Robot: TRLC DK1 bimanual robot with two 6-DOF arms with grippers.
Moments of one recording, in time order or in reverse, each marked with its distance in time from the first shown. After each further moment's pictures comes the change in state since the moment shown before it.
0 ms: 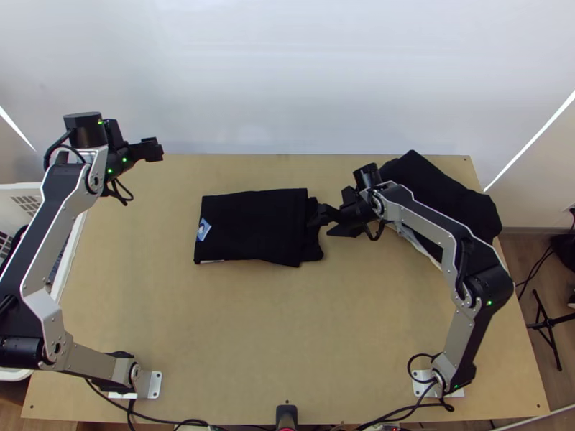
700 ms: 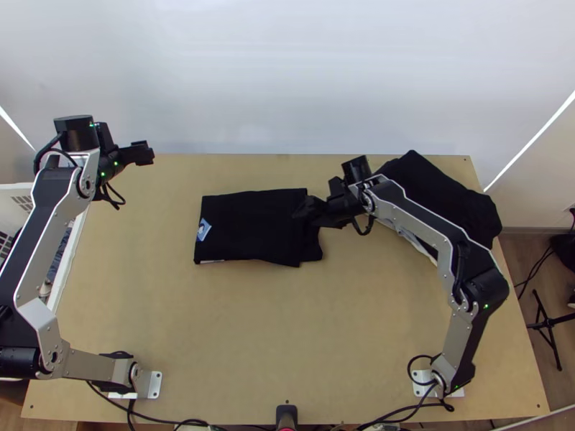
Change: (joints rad) left arm 0.021 -0.042 -0.017 -0.038 -0.071 0.028; right arm 0.077 -0.005 0.083 0.054 -0.012 0.066
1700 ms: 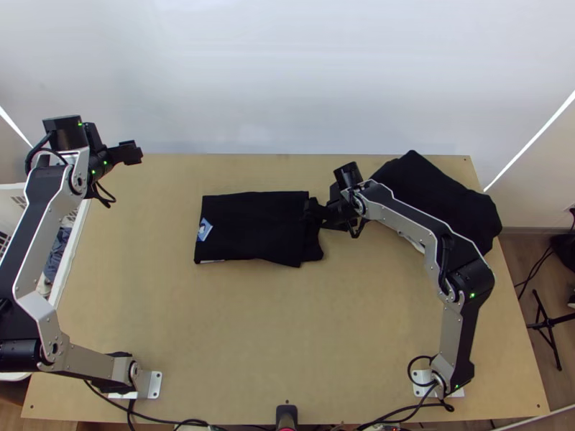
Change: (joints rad) left arm 0.070 0.030 0.006 0.011 -0.006 0.028; right arm 0.010 0.099 0.005 -0.011 0.266 0.029
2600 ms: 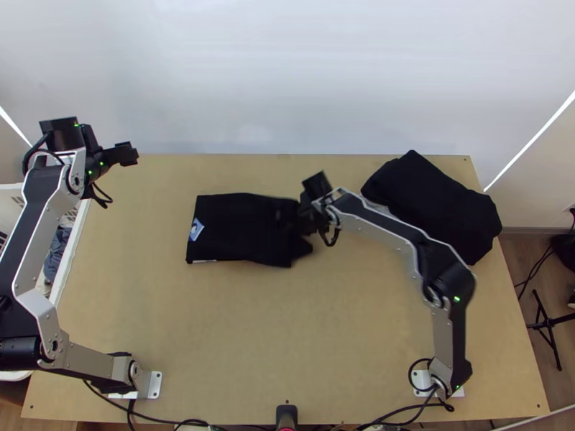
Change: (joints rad) left arm 0.028 0.010 -0.005 0.000 0.002 0.000; right arm 0.156 -0.001 0.066 0.097 -0.035 0.107
